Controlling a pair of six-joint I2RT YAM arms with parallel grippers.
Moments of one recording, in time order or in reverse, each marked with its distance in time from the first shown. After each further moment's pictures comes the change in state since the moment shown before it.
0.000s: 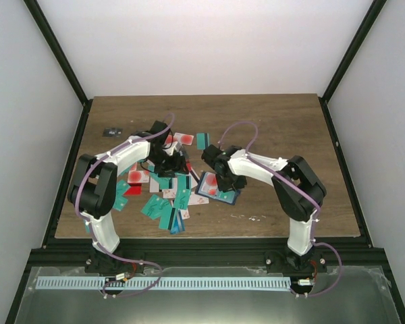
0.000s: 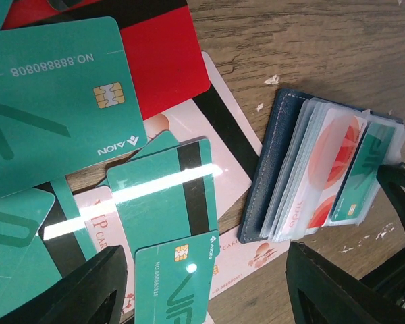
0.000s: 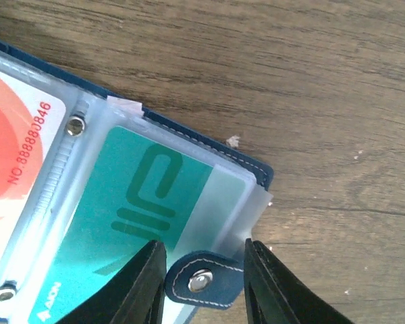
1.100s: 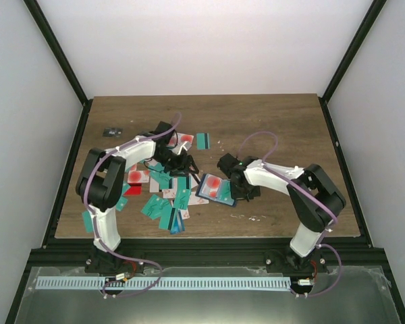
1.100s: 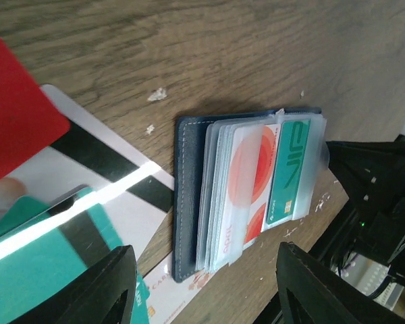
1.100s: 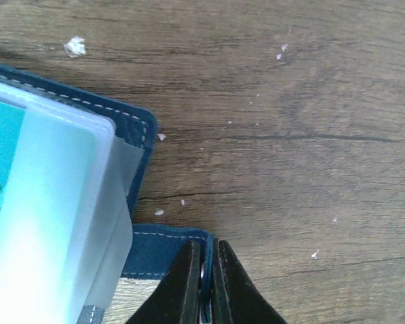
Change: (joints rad) left arm -0.008 0.087 0.021 0.112 0.245 0.074; right arm -0.061 -0.165 -0.267 0.102 -0.006 0.087
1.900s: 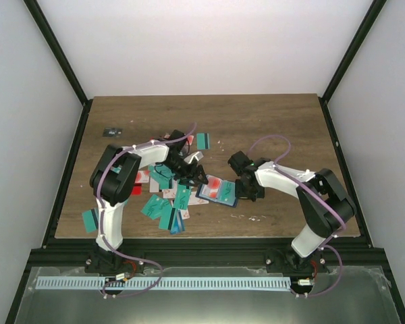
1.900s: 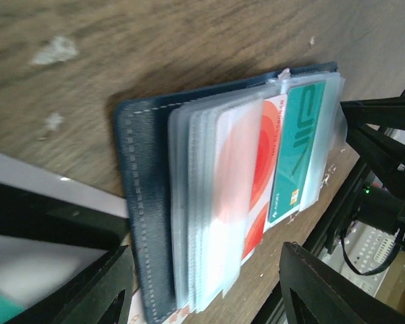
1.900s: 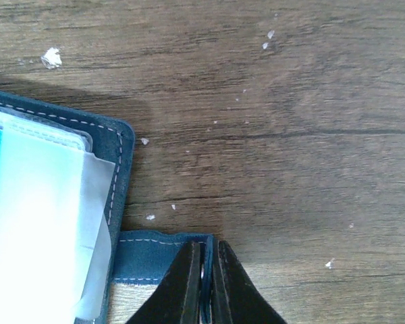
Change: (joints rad) left arm -0.084 0.140 0.028 0.010 0.080 0.057; right arm -0.092 -0.088 -0.107 0.126 -0.145 -0.001
